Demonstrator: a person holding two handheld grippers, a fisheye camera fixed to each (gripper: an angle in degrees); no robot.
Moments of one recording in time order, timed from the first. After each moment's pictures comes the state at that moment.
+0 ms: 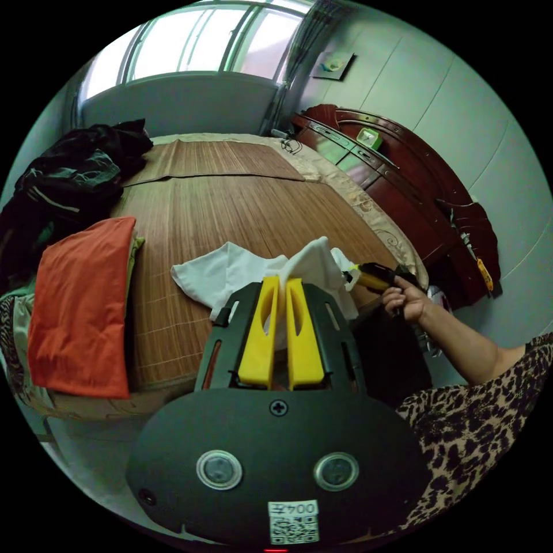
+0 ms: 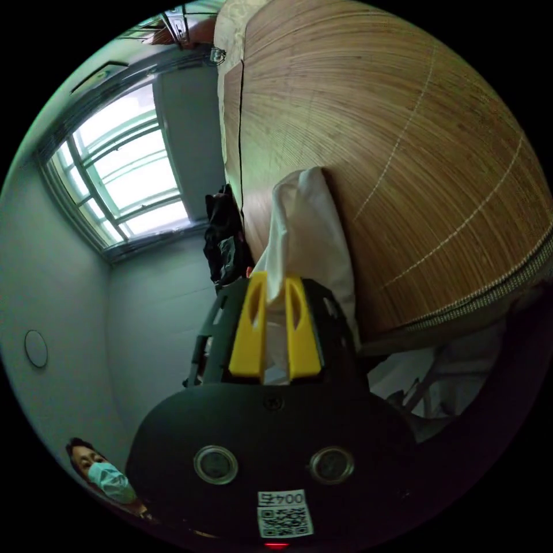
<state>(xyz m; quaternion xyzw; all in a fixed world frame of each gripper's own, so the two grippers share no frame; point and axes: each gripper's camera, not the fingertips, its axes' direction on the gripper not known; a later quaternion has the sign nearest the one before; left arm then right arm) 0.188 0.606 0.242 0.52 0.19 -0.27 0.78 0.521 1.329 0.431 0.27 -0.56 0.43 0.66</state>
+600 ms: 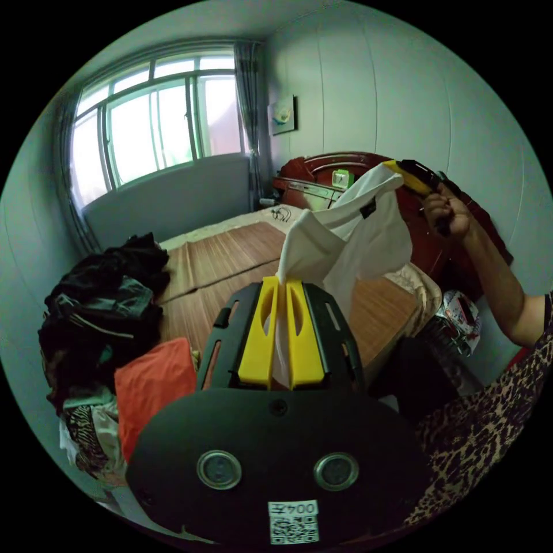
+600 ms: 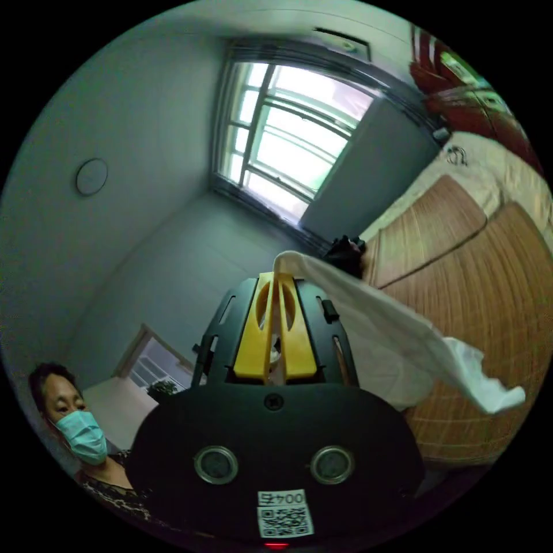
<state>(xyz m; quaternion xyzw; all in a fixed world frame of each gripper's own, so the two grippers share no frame) 0.168 0.749 0.072 0.63 0.01 -0.22 0.74 0.438 1.347 -0.039 0.56 -0.43 0.12 0.70</state>
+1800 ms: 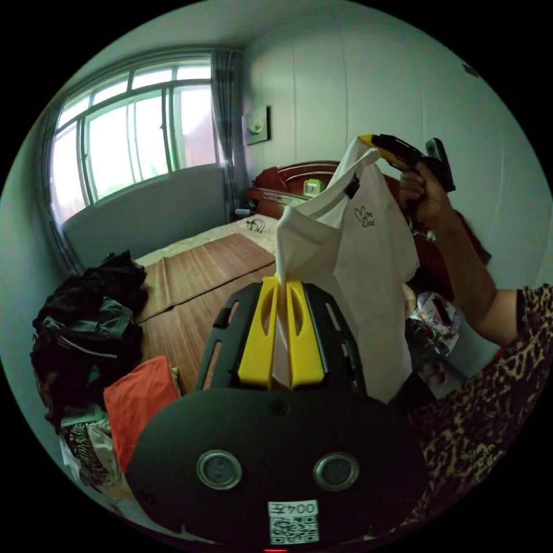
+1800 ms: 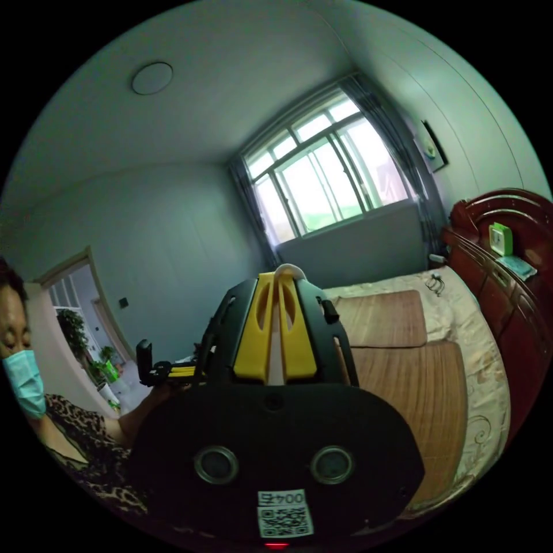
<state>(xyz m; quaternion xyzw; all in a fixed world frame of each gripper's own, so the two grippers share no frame) 0.253 0.704 0.008 0.64 0.03 -0.18 0.75 0.253 1.281 0.015 0.62 -0.16 0.06 0.76</state>
